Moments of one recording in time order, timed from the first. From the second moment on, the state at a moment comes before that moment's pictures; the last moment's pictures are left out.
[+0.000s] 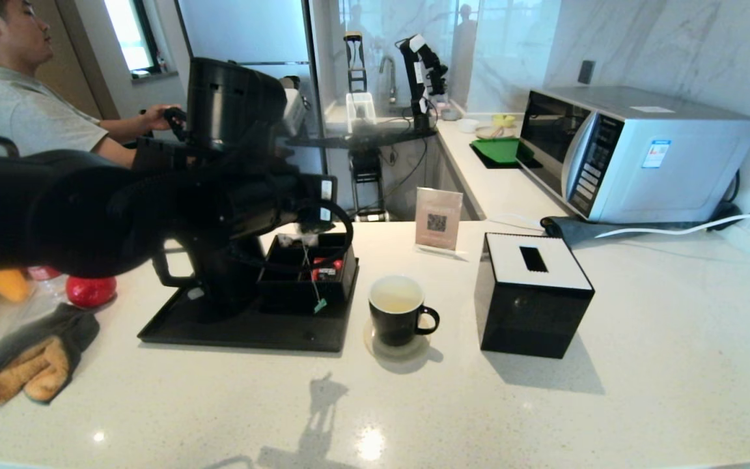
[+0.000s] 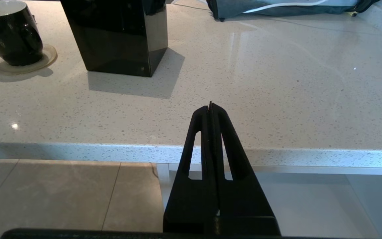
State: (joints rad) left arm -0.61 1.74 -1.33 -0.08 0.39 -0.15; right arm 0.00 0.00 -0.01 0.04 0.00 -0.03
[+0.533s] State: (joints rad) left arm -0.61 1.74 -1.33 -0.08 0.39 -0.16; right arm 0.01 0.06 -0.08 0.03 0.05 -0.04
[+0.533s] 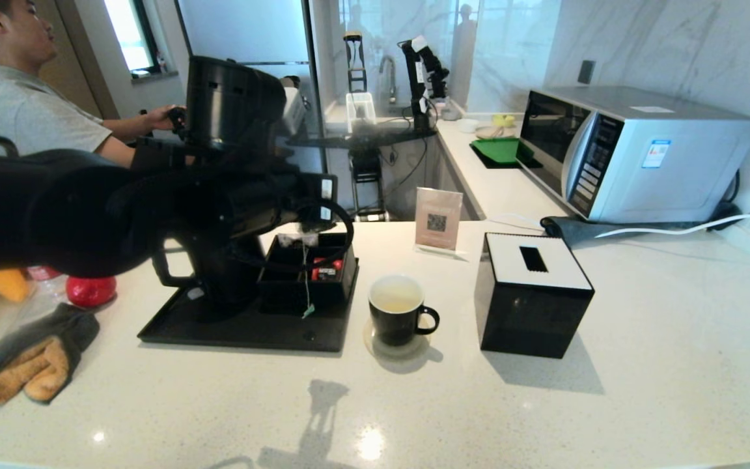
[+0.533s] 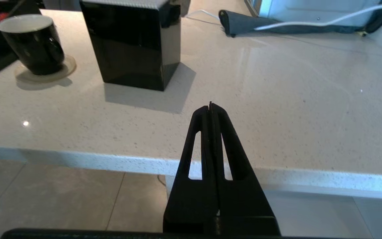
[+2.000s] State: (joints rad) left arm -0.69 1.71 -1.33 -0.08 0.42 -0.15; right arm 0.40 1.71 -0.73 -0.96 0.56 -0.05
